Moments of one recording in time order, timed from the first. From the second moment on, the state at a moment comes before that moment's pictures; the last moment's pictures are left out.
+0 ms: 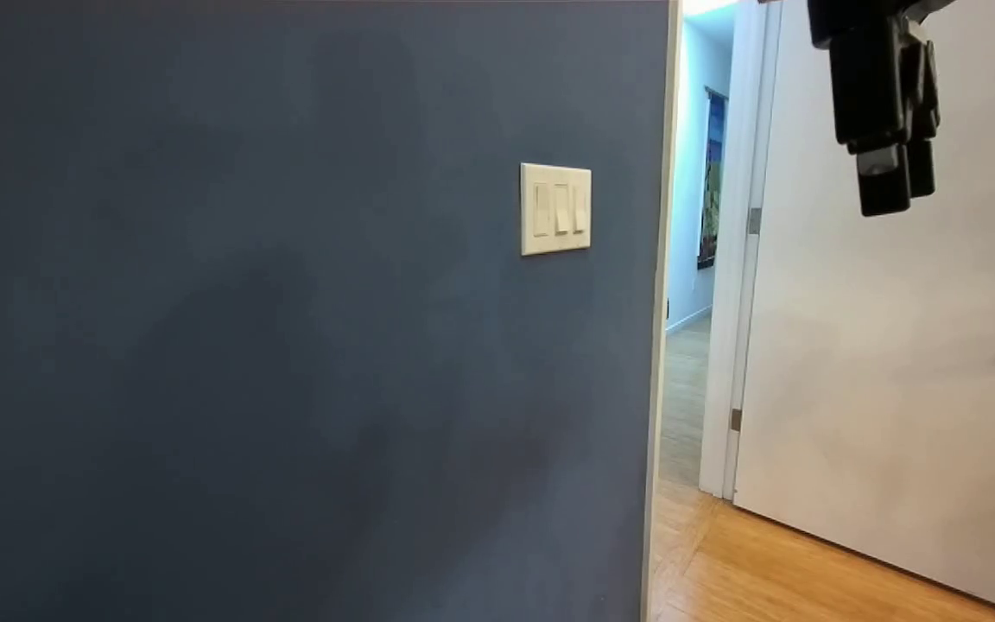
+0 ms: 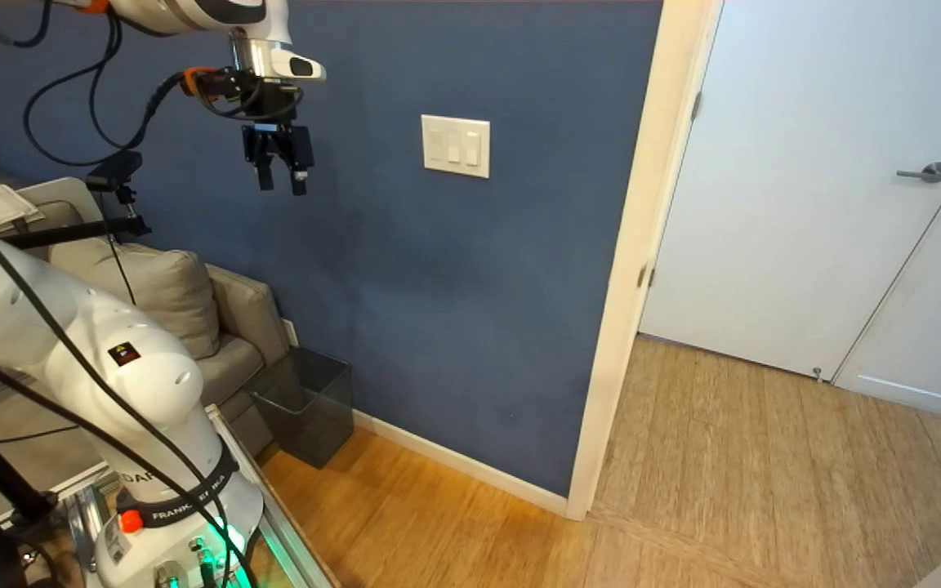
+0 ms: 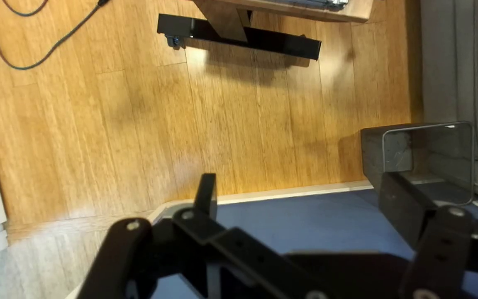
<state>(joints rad) 0.16 -0.52 0.30 -2.20 0.08 1.52 0.25</state>
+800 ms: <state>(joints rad) 0.13 -0.45 0.16 -2.22 -0.05 2.02 0.07</state>
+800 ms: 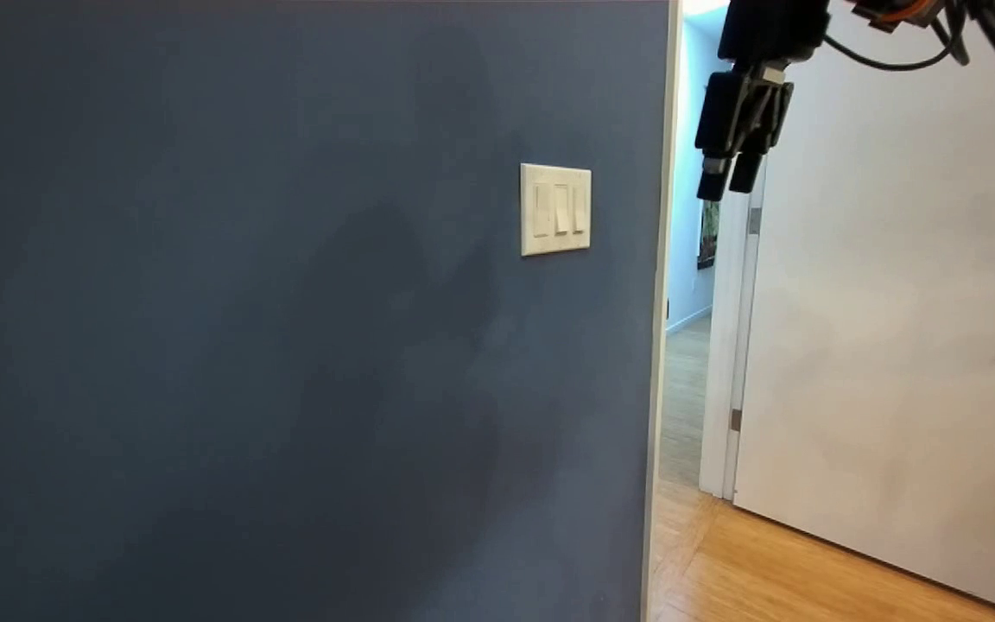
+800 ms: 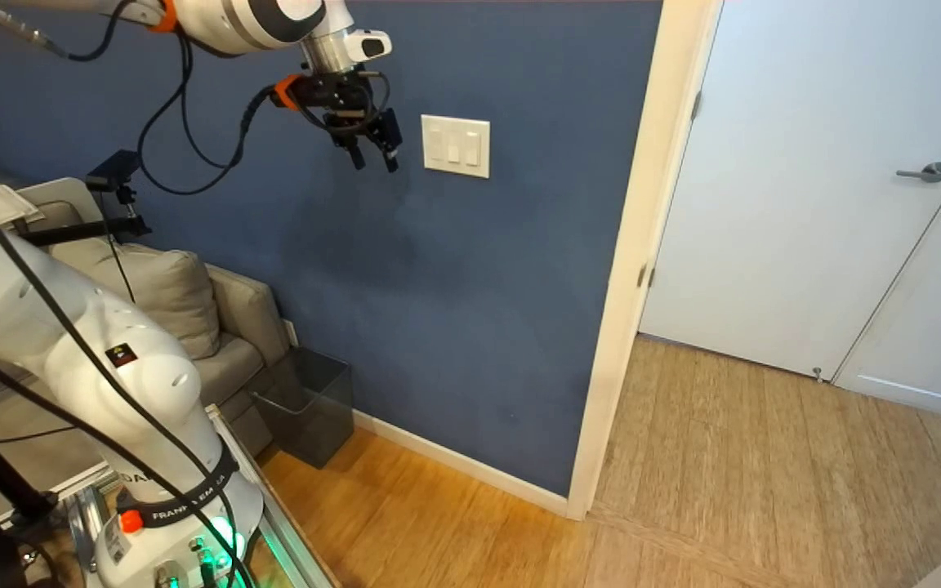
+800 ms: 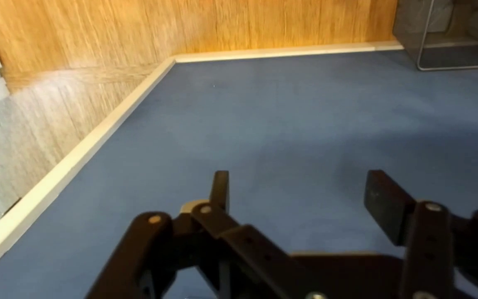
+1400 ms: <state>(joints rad) 0.13 -0.29 0.12 -2.13 0.04 2.23 0.03</state>
